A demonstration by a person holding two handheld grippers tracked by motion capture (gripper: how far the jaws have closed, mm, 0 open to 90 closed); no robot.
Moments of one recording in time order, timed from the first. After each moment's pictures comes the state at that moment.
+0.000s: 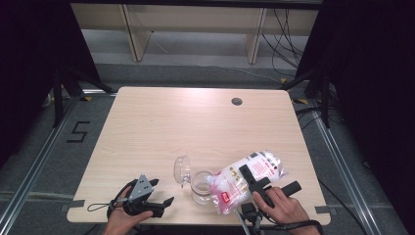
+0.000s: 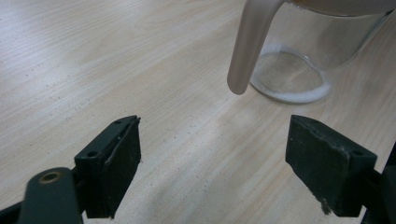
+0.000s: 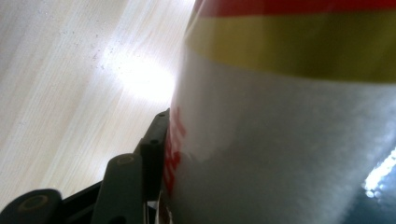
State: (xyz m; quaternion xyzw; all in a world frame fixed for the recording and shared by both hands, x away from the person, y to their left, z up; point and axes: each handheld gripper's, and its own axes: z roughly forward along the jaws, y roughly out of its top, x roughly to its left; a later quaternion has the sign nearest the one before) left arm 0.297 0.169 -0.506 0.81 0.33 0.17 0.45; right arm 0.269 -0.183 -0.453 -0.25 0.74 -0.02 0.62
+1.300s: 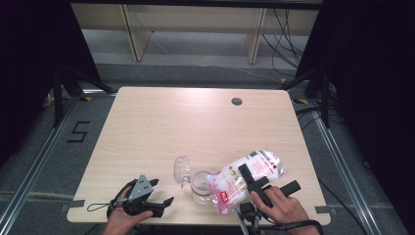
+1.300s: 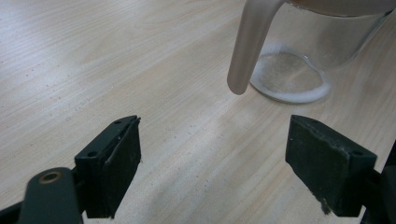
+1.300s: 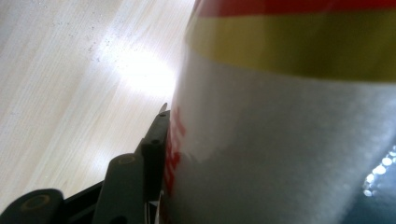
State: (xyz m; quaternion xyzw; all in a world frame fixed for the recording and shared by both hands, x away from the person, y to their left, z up) left arm 0.297 0.169 -0.506 0.81 0.33 0.17 0.45; right arm 0.268 -0.178 -0.446 -0.27 0.73 -0.05 0.62
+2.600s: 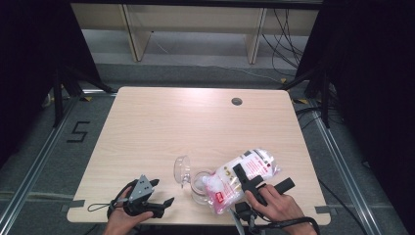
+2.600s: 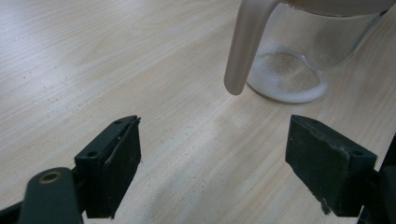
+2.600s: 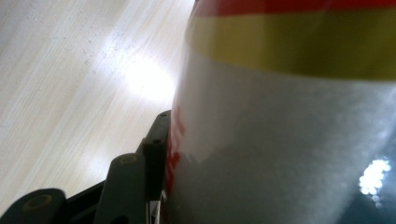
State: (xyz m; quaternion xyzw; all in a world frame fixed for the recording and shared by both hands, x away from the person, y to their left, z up) left arm 0.295 0.167 -0.506 0.81 0.33 0.16 0.45; right arm 0.270 -0.167 -0.443 -0.30 0.73 -0.06 0.61
